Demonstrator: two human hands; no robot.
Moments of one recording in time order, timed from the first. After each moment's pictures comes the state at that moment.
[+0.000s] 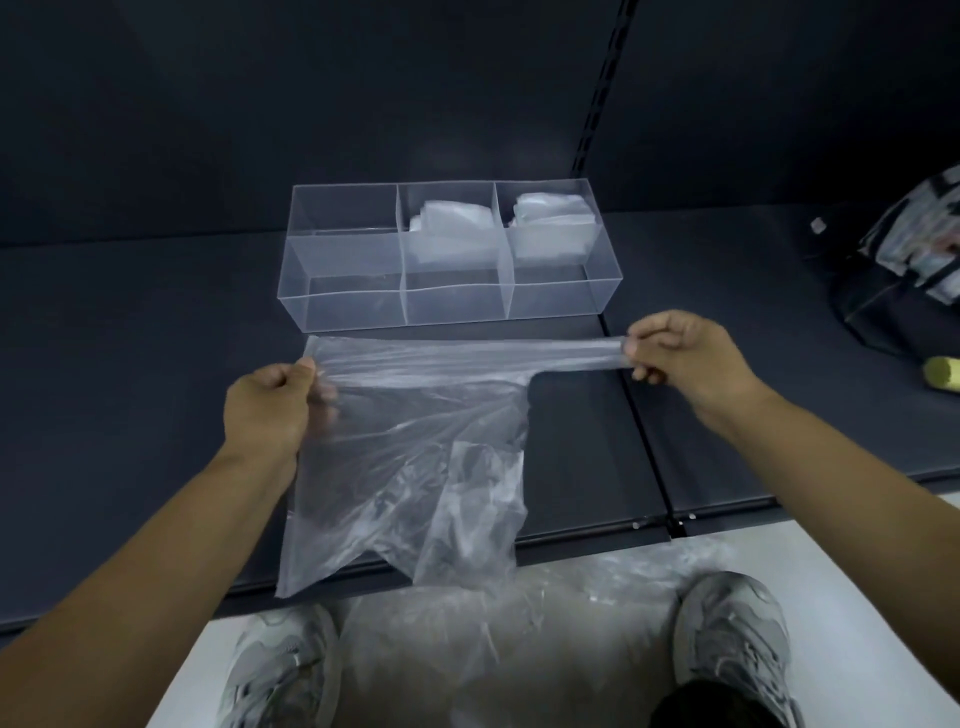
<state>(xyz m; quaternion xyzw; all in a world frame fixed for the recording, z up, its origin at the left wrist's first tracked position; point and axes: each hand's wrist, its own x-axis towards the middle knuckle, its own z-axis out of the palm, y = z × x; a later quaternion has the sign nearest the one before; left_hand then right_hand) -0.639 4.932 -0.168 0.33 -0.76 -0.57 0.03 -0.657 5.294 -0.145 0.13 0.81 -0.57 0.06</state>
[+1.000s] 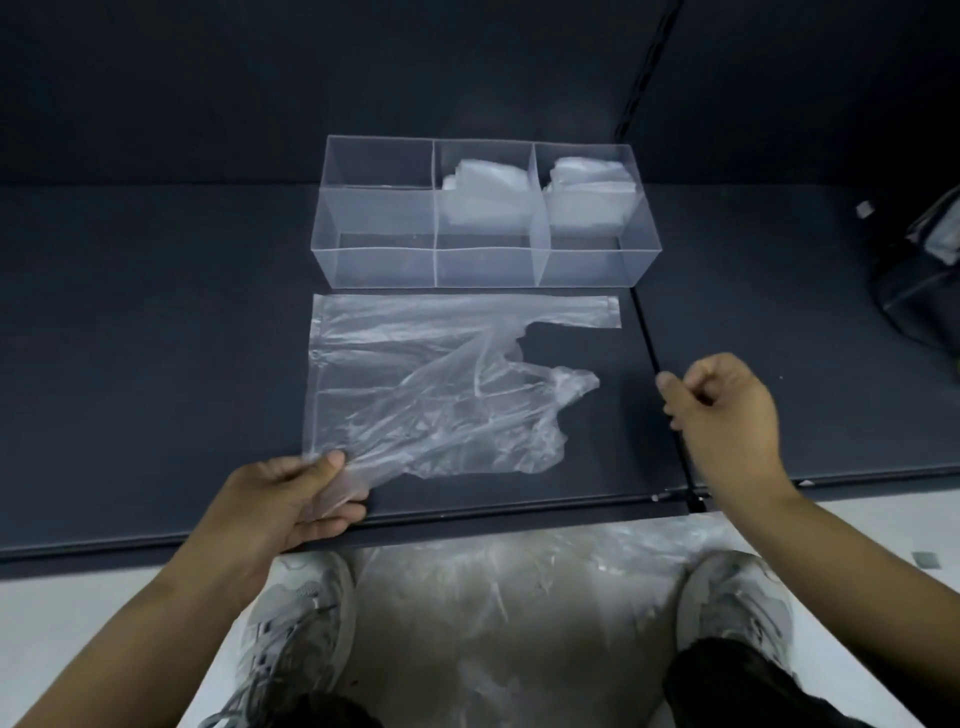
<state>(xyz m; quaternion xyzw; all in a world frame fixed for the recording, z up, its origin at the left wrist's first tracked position) -0.531 4.907 -0.165 0.34 -0.64 -0.66 -0.20 -0.578 5.256 -0.147 0.21 0.85 -0.49 -0.06</state>
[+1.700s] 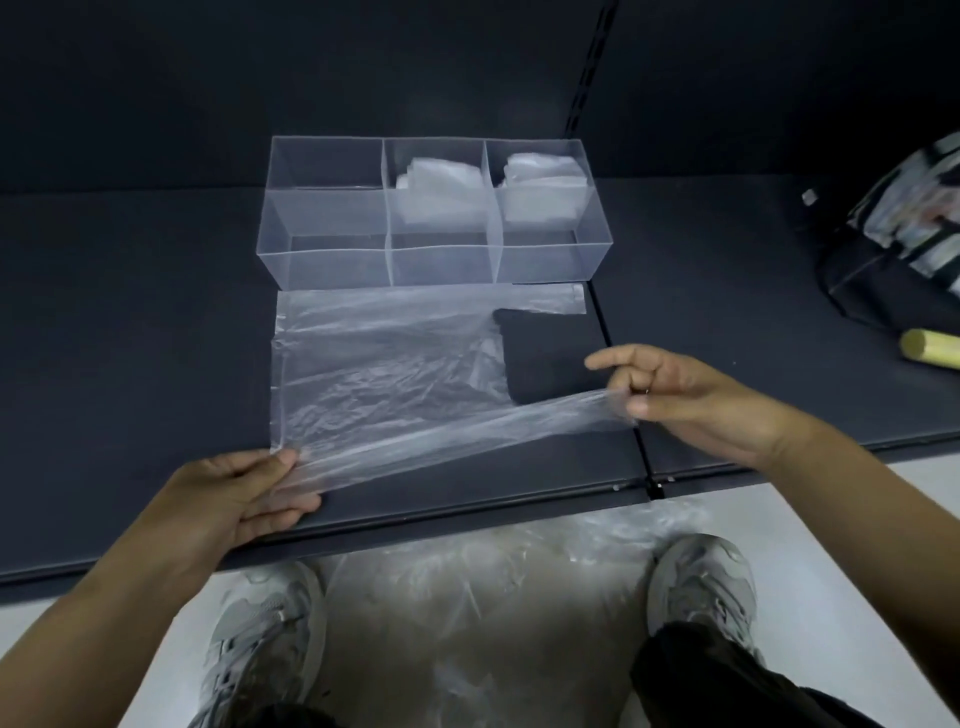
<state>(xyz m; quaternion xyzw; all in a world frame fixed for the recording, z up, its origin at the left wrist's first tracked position) -0.543 4.896 -0.170 0.32 -0.64 -0.67 -0.21 -0.597 5.304 -0.128 -0.05 0.68 -0.66 0.32</state>
